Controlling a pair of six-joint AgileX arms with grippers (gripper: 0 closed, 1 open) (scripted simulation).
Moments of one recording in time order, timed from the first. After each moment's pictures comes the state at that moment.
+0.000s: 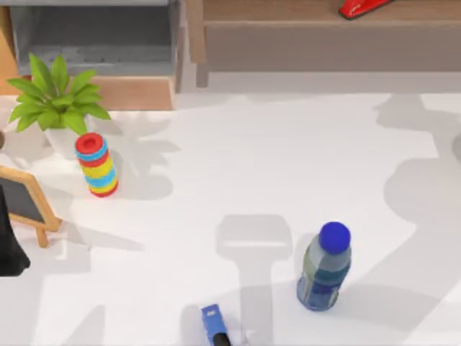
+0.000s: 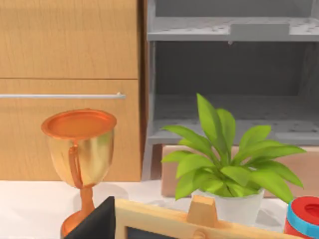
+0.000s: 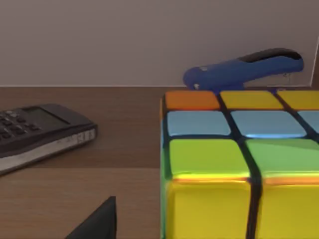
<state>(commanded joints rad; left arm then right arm) 0.00 0.00 0.00 0.00 0.00 0.00 -0.34 2.20 1.25 0.95 -0.30 0.01</state>
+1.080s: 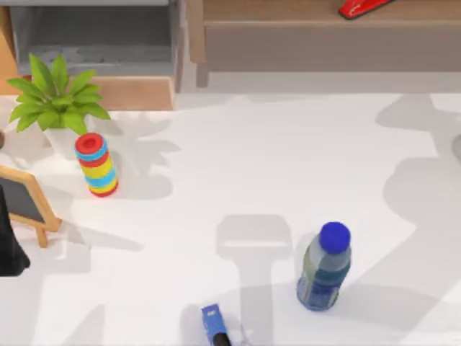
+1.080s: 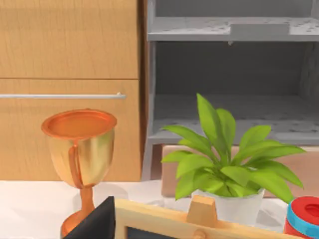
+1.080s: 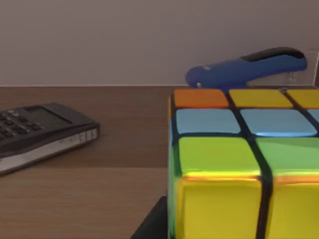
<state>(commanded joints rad) 0.00 0.00 0.00 0.00 0.00 0.00 -0.34 2.20 1.25 0.95 -0.30 0.01</state>
